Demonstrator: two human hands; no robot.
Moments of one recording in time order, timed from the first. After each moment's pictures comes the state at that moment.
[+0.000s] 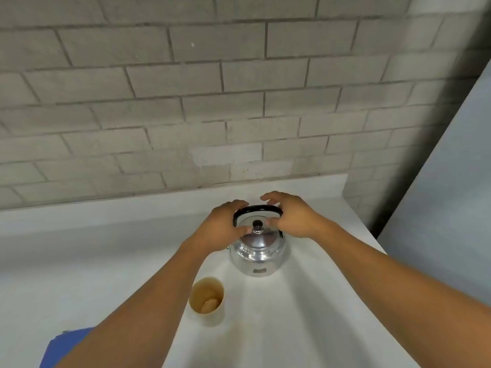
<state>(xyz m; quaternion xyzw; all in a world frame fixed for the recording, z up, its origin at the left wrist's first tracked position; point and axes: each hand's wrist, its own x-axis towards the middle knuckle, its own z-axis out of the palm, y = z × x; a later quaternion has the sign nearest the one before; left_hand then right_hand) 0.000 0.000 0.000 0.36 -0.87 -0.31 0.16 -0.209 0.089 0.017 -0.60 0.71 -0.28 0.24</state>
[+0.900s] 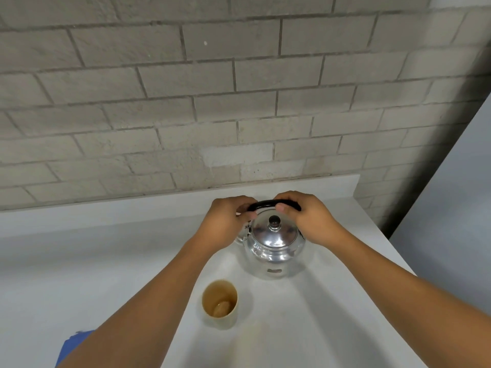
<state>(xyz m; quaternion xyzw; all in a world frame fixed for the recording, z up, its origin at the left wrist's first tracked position) 0.016 0.002 0.029 0.37 -0.82 -0.35 0.26 -0.190 0.103 0.031 -0.55 0.65 -0.45 0.25</state>
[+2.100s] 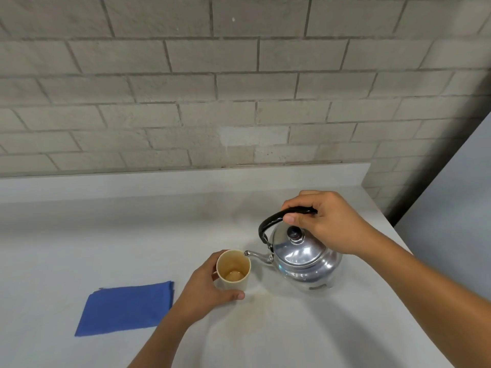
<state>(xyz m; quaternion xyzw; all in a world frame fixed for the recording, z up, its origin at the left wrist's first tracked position) 0.148 0.103 -0.099 0.41 -0.72 -0.51 0.24 -0.133 0.177 0.078 -0.64 0.62 -0.37 0.26</state>
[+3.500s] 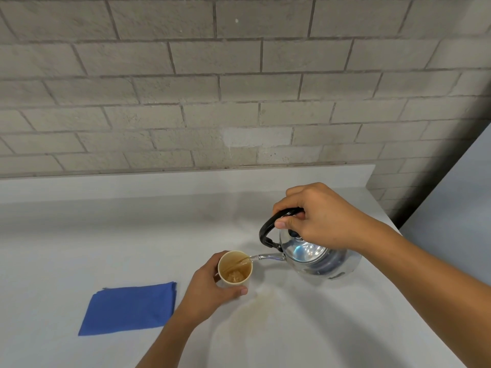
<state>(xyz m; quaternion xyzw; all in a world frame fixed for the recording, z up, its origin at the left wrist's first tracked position) 0.142 0.105 -0.107 0.42 -0.69 -0.51 0.29 -0.119 0.164 0.102 -0.75 0.61 -0.21 0.11</state>
